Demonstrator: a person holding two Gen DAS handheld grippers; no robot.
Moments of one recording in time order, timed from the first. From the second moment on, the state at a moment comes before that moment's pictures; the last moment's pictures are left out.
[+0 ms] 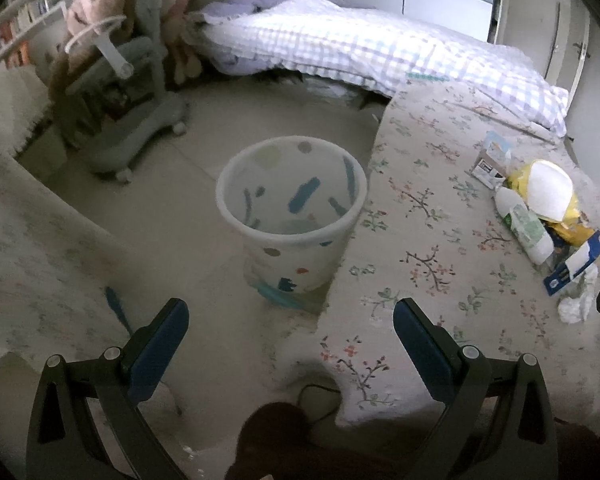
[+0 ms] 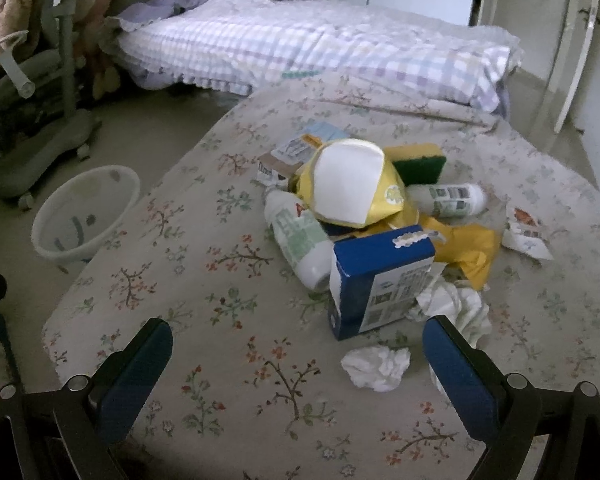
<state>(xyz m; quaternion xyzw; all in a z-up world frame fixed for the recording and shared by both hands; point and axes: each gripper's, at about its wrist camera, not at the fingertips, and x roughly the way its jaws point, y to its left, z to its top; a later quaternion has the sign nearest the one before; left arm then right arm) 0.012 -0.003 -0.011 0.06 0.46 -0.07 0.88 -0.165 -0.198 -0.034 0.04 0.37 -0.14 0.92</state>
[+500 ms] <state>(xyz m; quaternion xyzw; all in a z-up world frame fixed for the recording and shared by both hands) 0.077 -0.098 0.006 0.15 0.50 -0.21 0.82 -0.157 -0.331 -0.011 0.13 0.42 -0.16 0.88</state>
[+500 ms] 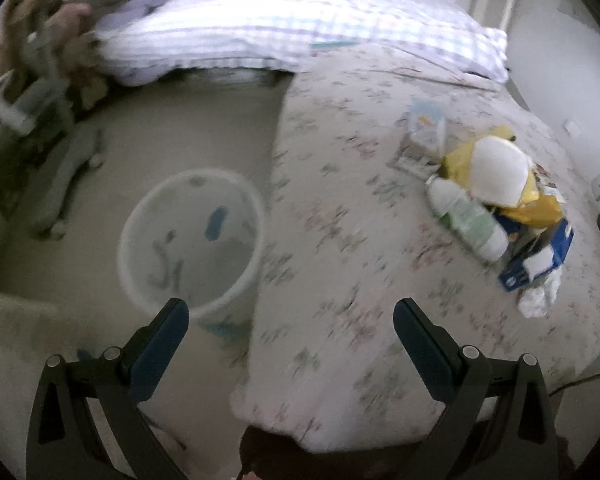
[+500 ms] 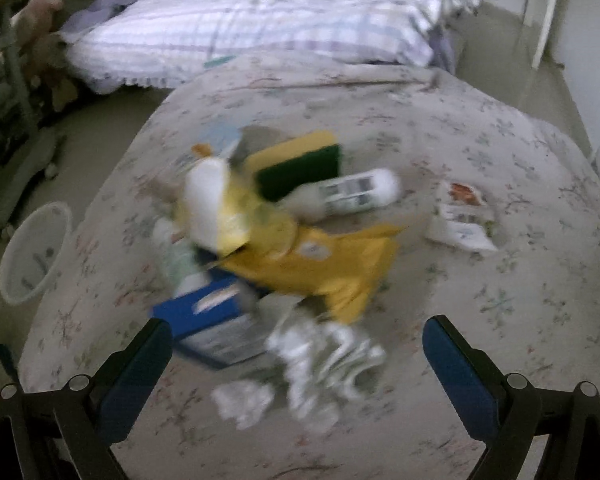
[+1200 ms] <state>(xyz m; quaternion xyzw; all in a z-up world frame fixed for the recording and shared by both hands) 0.199 -0.304 -0.046 0.19 0.55 -0.31 0.75 -0.089 -0.478 -0.058 0.26 0.48 -0.18 0.82</state>
